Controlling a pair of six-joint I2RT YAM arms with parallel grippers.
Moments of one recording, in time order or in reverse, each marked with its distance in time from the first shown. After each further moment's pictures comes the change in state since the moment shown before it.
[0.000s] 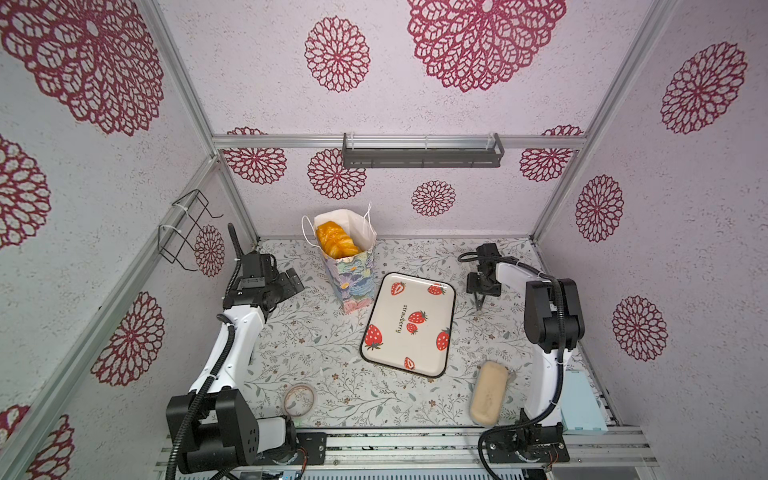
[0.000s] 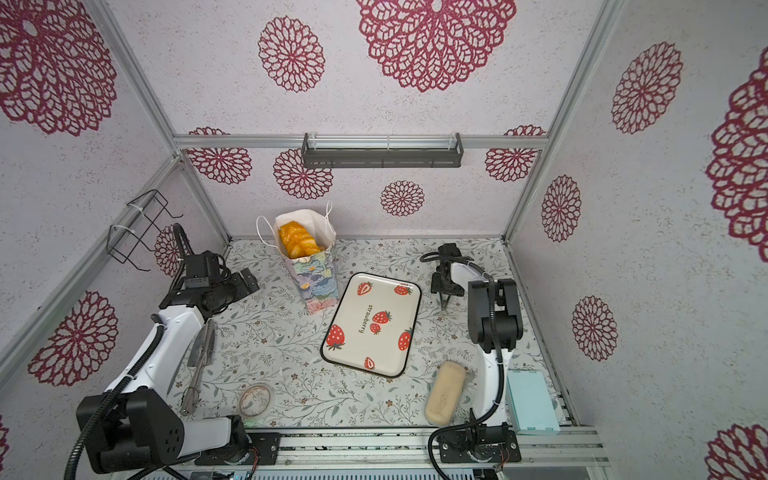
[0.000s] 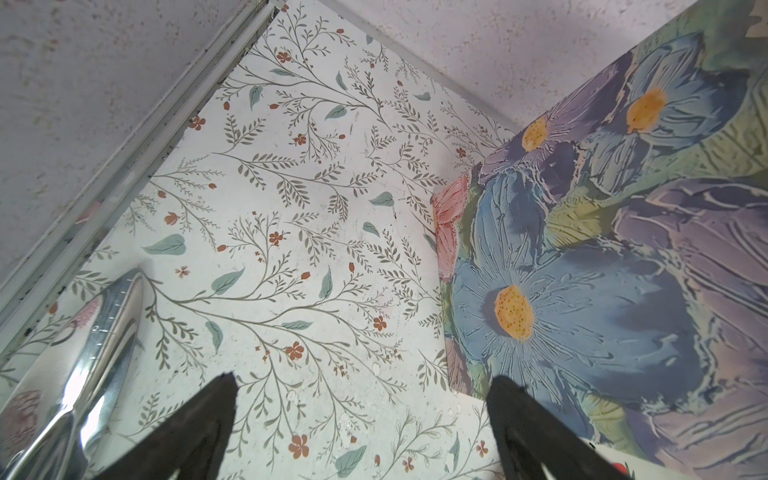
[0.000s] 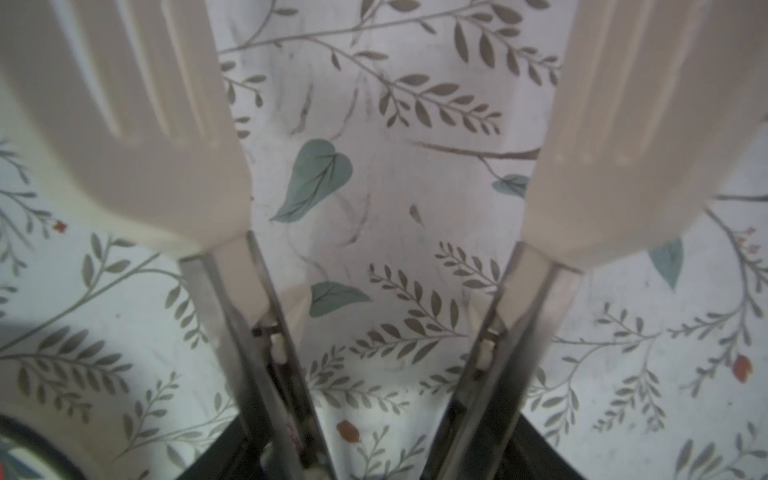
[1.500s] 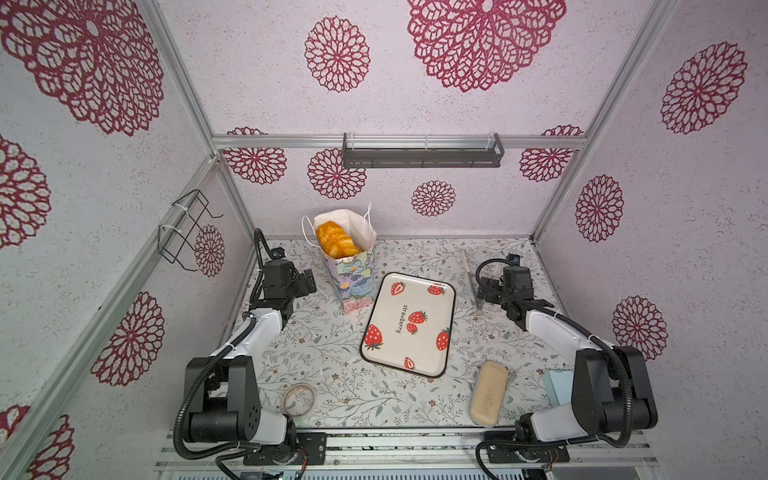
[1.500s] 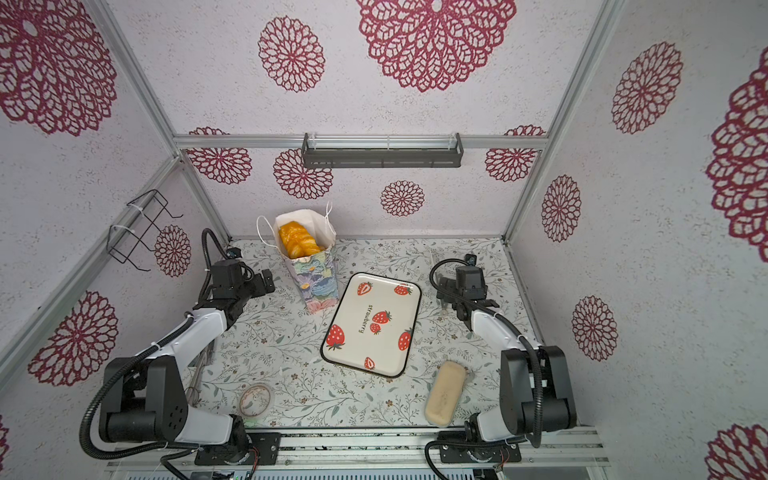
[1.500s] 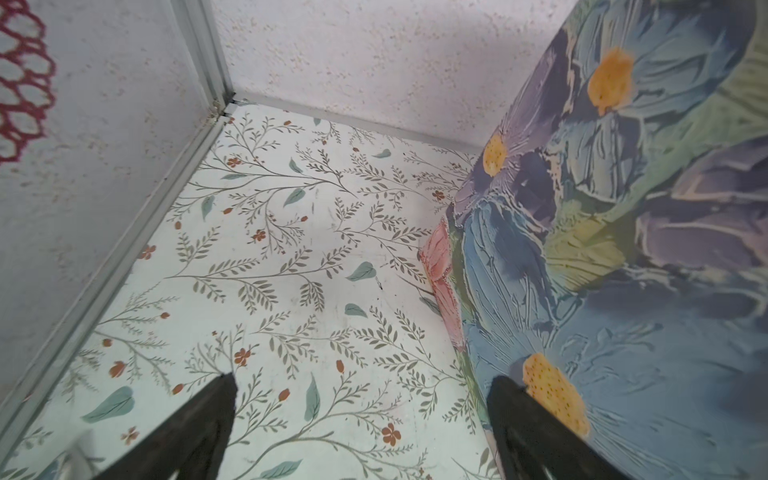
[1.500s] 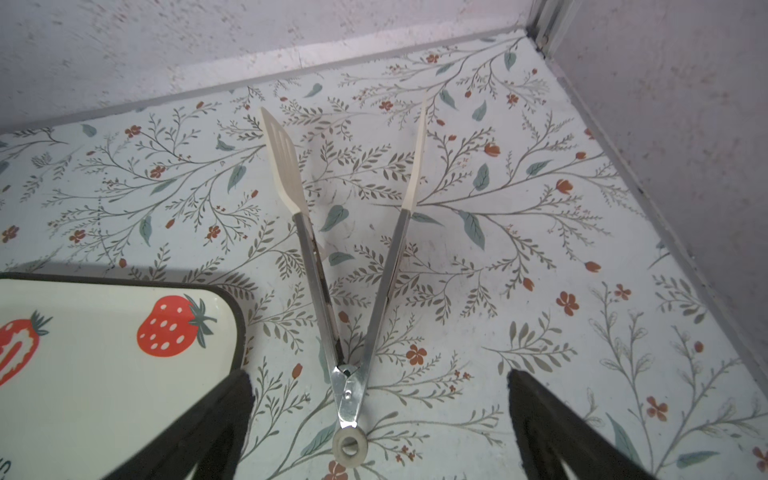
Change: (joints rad) left arm -0.093 0.153 -0.205 0.577 -0.073 0.254; right arm 0.011 -0.690 -0.716 0.583 0.061 -0.011
